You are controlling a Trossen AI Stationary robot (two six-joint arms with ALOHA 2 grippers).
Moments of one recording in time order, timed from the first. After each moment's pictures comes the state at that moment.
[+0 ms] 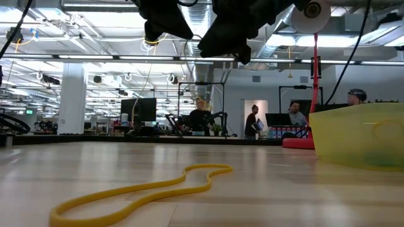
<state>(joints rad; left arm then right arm) -0.10 1.42 1.15 -0.41 -0.21 -0.23 0.08 1.62 1.17 -0.21 -0.02 0.32</state>
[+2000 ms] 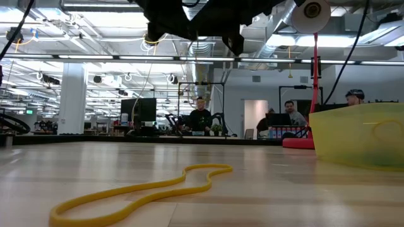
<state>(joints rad) -0.10 1.43 1.15 -0.36 -0.26 -0.23 0.11 1.62 1.17 -0.07 -0.03 0.37</state>
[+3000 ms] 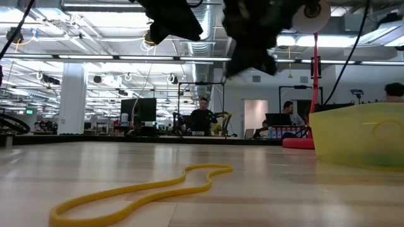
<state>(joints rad) -0.10 1.45 1.15 -0.33 -0.19 -0.30 0.11 1.62 1.17 -0.45 0.03 0.59</state>
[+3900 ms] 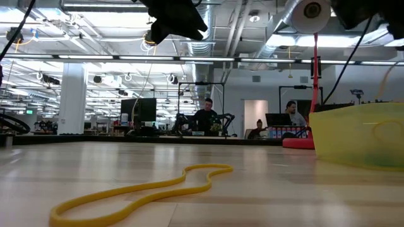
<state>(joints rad) -0.10 1.45 1.15 -0.28 -0.23 -0.35 0.58 1.51 1.17 -1.20 -0.02 1.34</state>
